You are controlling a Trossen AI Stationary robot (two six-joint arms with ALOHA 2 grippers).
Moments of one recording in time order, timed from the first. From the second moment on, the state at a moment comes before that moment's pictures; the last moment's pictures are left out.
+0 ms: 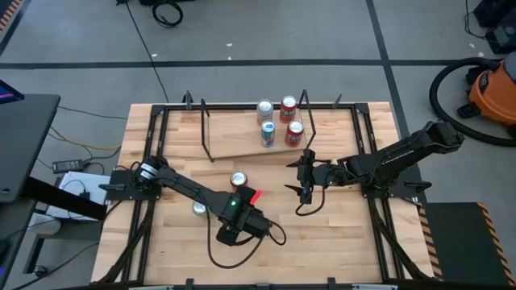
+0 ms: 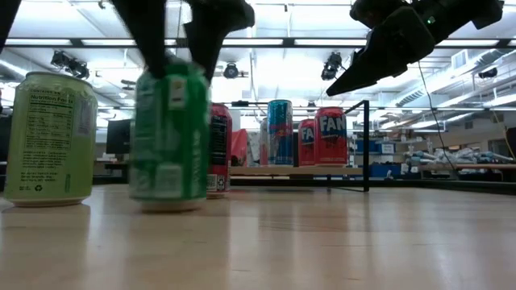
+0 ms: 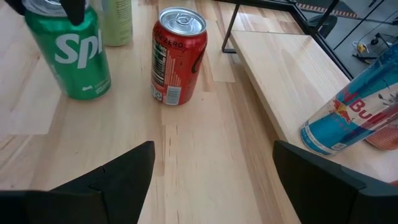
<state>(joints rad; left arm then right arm) -0.42 2.07 1.91 -1.37 -0.20 -0.01 0.24 1.24 0.66 -0.01 0.43 0.05</state>
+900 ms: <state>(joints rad) -0.37 2.06 1.96 -1.29 -0.22 -0.22 0.23 1.24 0.66 0.02 0.43 0.00</state>
